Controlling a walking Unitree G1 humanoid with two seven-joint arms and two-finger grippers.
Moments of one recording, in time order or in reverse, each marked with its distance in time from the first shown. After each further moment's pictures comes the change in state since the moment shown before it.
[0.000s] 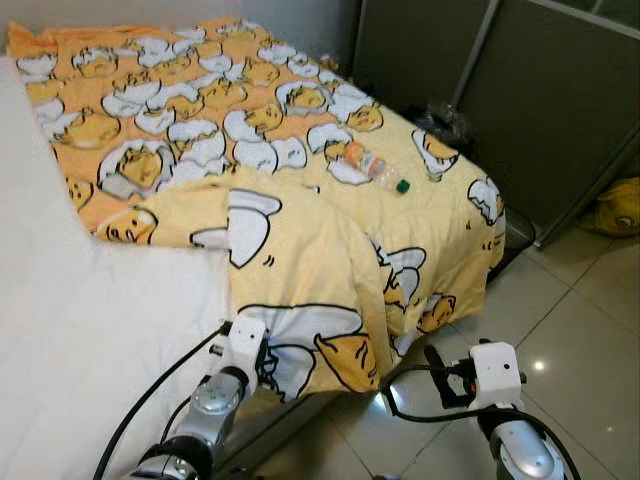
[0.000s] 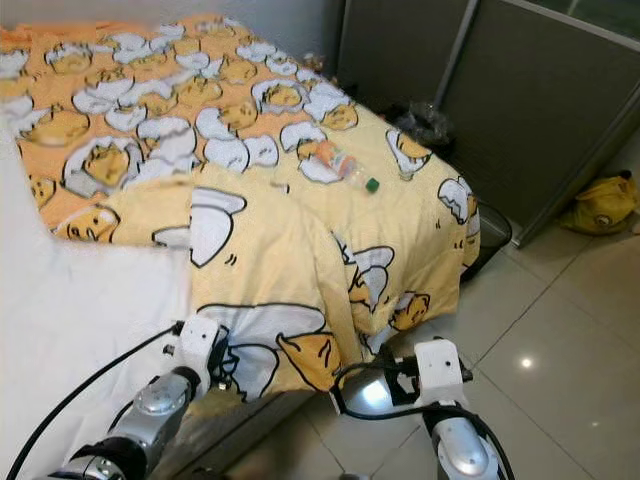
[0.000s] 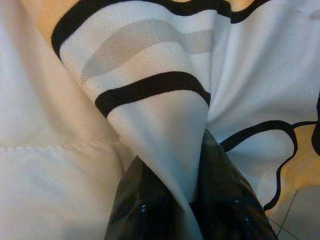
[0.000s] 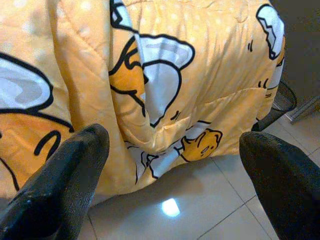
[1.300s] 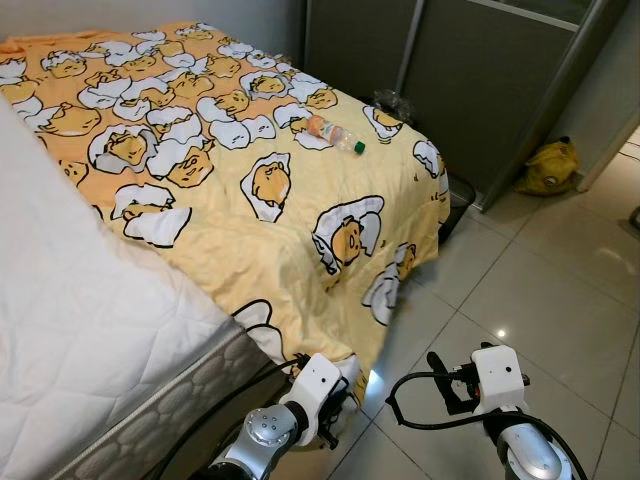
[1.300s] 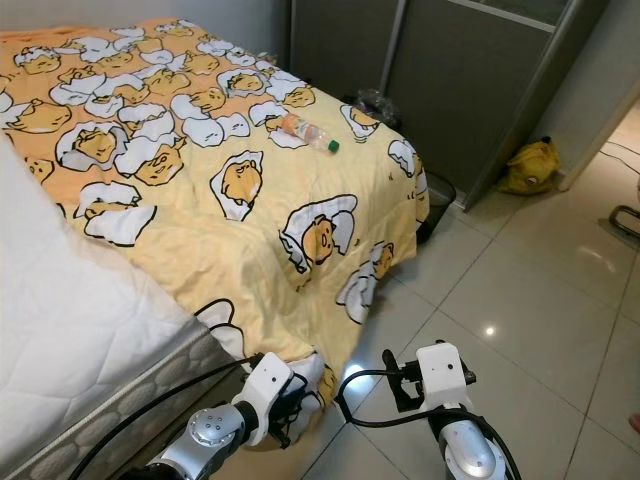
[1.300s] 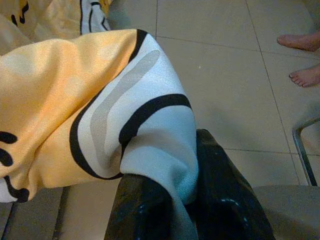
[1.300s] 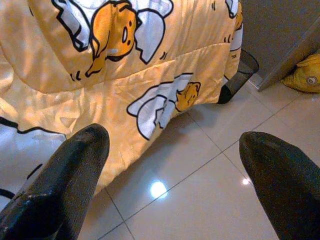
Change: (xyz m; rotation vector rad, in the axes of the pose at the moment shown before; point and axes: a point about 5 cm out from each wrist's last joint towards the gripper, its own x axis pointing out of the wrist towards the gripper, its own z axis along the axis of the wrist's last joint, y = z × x) left arm -0.013 -0.097 -0.015 0.118 0.055 -0.514; right arm -0.002 -0.006 -0.005 -0.039 0.025 0.030
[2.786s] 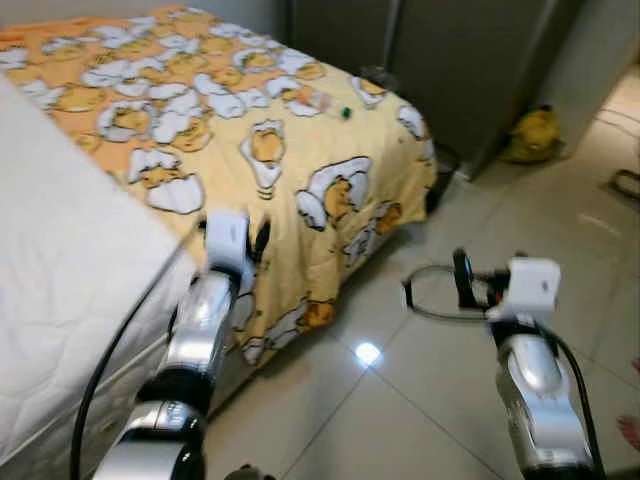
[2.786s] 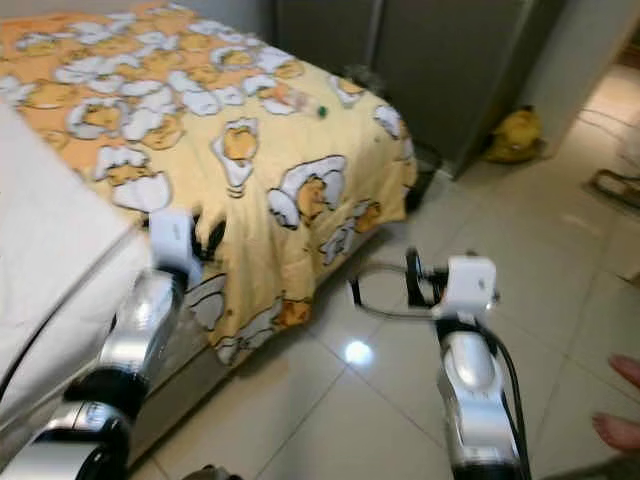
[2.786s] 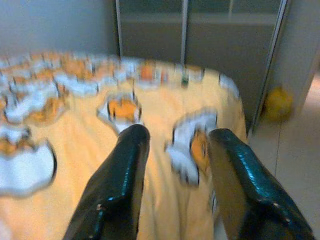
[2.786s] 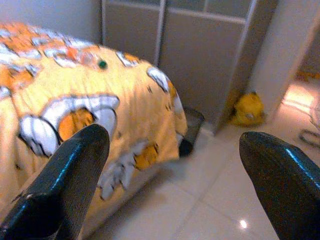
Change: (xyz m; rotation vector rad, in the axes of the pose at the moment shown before) left arm -0.067 0.133 0.162 -0.013 -0.693 0.587; right arm 0.046 -0.028 0.100 0.147 -0.369 -0.236
